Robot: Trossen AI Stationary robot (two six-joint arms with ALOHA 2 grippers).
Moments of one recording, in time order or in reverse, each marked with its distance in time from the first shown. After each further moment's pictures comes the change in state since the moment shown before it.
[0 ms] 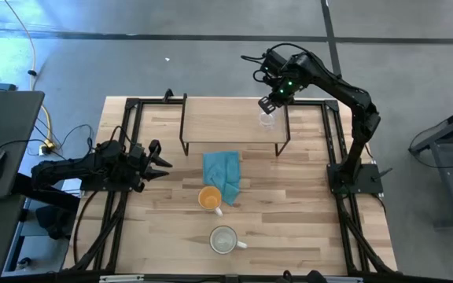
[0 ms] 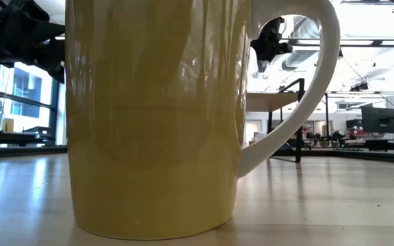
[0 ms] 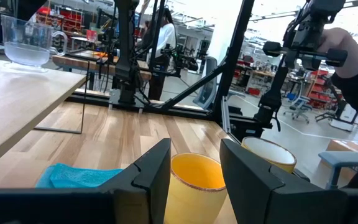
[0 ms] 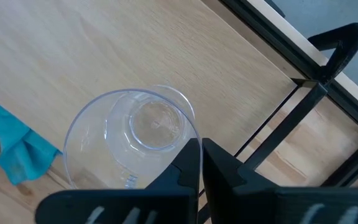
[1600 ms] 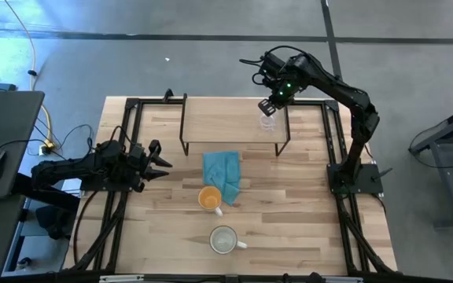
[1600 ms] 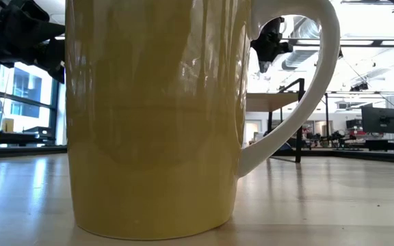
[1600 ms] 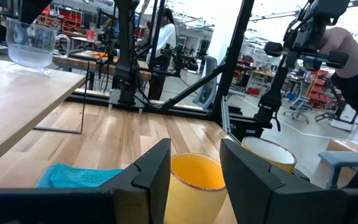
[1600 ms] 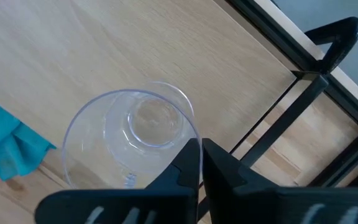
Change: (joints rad) left arm 0.000 0.000 0.000 0.000 0.000 0.000; right arm 0.020 0.006 0.000 -0.026 0.024 0.001
